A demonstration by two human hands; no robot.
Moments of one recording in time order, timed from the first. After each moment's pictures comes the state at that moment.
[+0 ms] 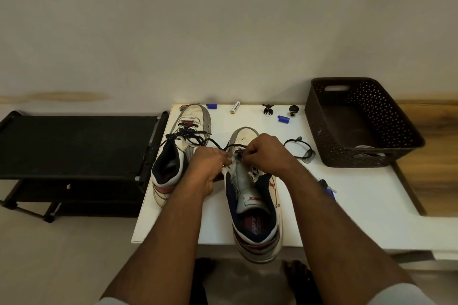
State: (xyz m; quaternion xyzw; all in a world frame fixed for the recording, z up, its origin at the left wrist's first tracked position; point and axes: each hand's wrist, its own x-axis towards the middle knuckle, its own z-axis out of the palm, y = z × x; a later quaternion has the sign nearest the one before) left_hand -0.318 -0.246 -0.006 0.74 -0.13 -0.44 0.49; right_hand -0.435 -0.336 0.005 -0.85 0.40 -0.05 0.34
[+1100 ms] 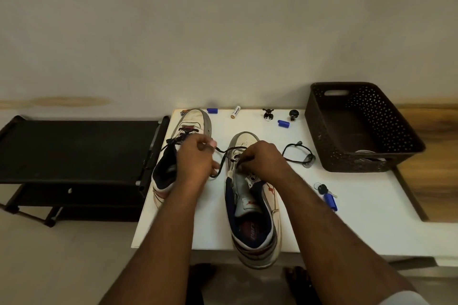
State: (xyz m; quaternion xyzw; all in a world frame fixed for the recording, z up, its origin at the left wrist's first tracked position) left_hand -0.308 -0.234 0.015 0.75 -0.21 -0.29 0.56; right_hand -0.429 -0.330 0.000 -0.84 0.42 -0.03 0.34
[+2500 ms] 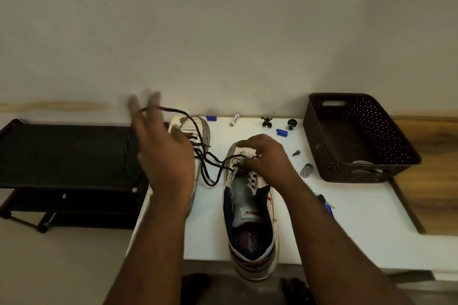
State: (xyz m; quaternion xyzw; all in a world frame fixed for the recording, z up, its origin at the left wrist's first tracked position) left_hand -0.312 -0.214 0.072 0.81 -0.26 0.13 0.51; right_hand -0.437 -0.341 0.009 -0.84 0.37 -0.19 0.35
